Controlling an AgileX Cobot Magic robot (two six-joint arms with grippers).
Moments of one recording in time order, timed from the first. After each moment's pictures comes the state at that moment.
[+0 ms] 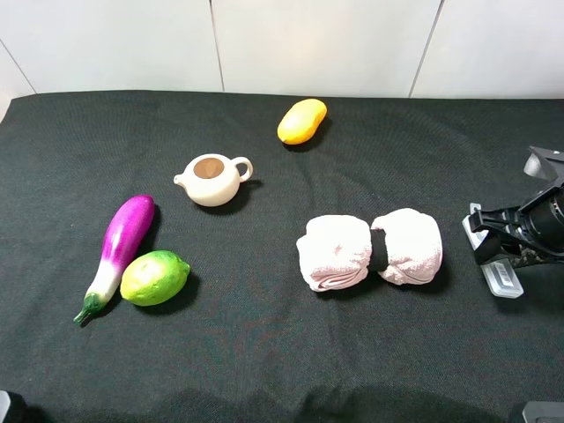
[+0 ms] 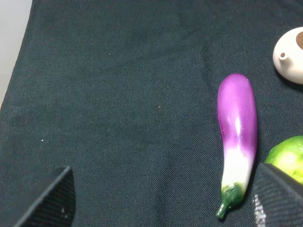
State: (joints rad) left arm -0.01 0.00 -0.49 0.08 1.06 -0.02; right arm -0.10 1.55 -0.52 0.34 0.54 -0.26
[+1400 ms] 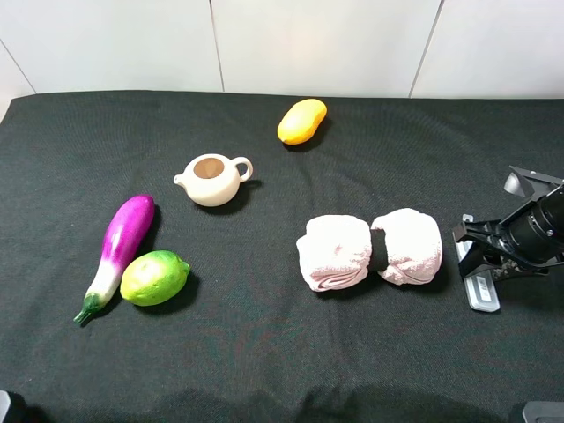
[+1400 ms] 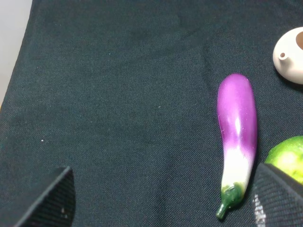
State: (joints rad) left arm -0.01 0.00 -0.49 0.08 1.06 -0.02; right arm -0.10 1.69 -0.52 0.47 0.50 -0.36
